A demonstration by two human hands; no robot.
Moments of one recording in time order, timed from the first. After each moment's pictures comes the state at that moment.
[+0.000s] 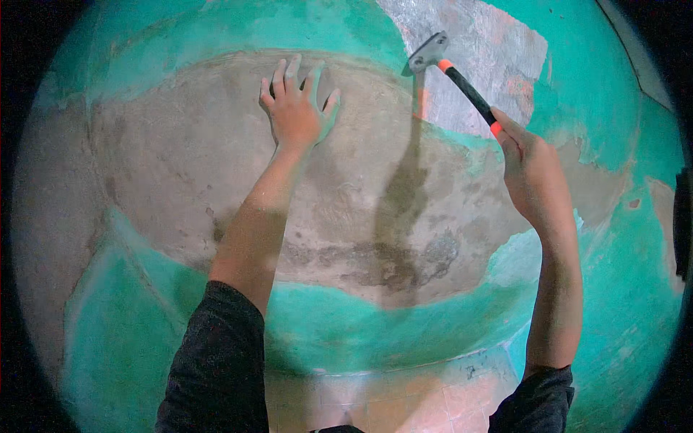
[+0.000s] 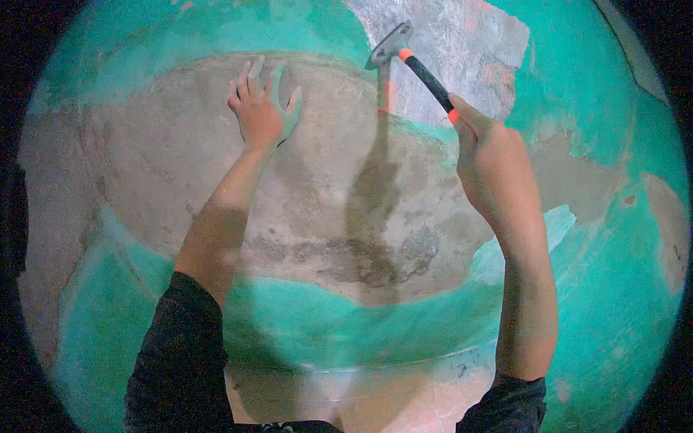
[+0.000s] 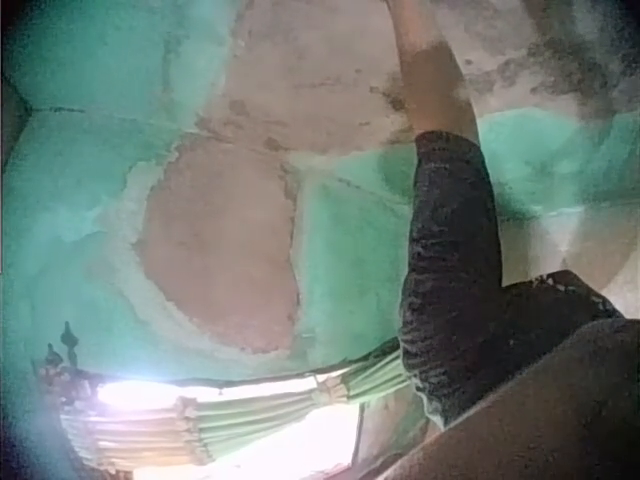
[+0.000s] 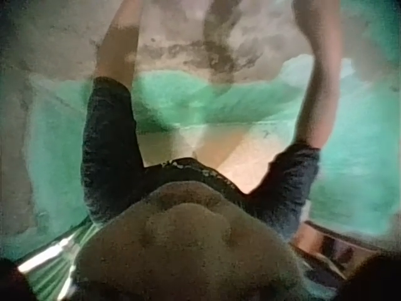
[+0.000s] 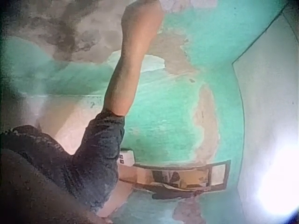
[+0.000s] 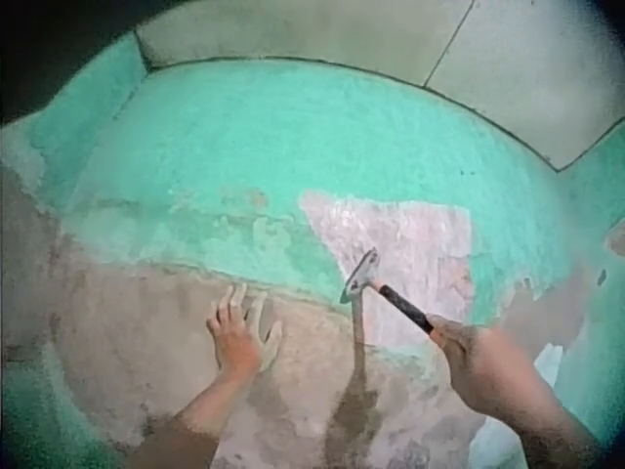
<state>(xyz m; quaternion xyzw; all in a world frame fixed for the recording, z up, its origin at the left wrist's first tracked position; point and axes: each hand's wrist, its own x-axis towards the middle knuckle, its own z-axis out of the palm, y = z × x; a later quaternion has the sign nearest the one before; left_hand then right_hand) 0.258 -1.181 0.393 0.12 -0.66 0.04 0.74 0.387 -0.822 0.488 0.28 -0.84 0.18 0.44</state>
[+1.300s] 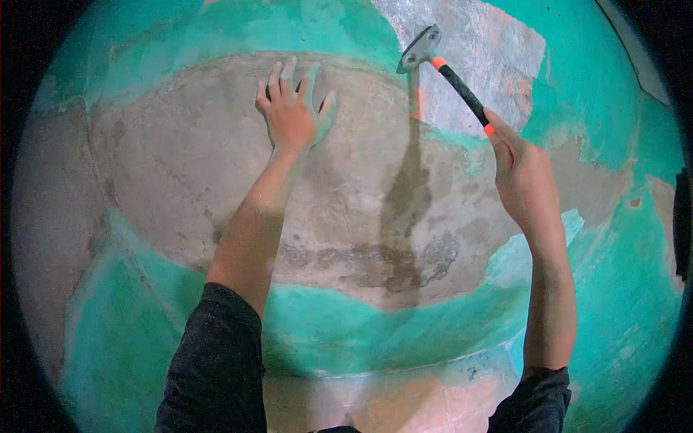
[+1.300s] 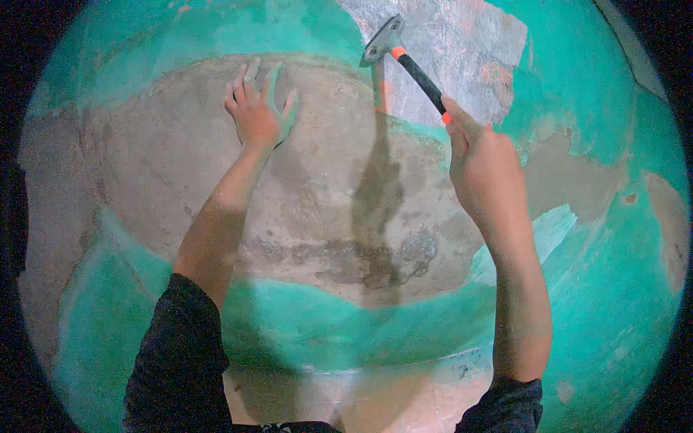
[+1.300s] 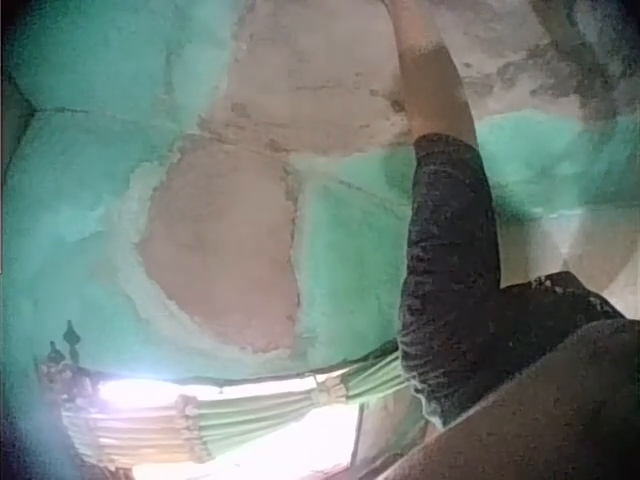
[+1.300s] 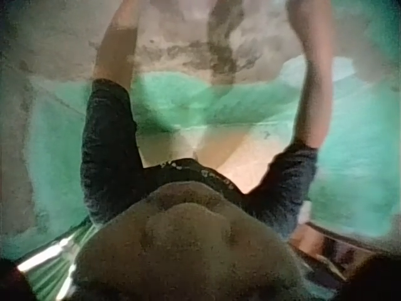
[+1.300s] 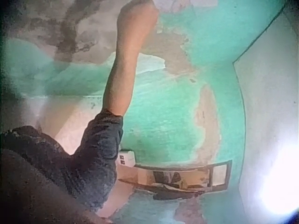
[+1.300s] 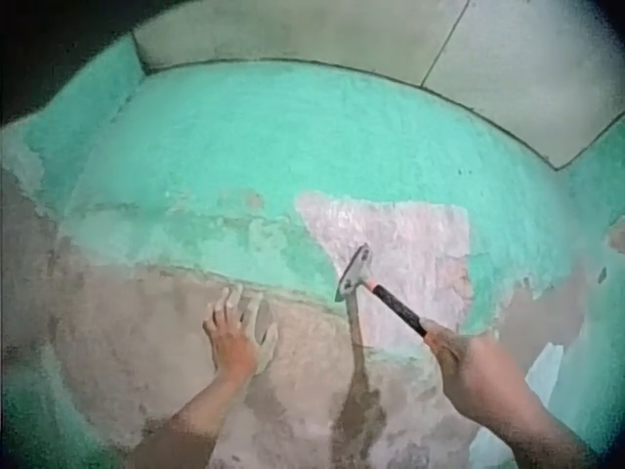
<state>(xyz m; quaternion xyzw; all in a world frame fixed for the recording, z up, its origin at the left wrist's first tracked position) 0.260 -1.181 0.392 0.09 -0.65 0.02 0.76 0.375 -0.817 0.475 0.26 -0.84 0.15 0.46</state>
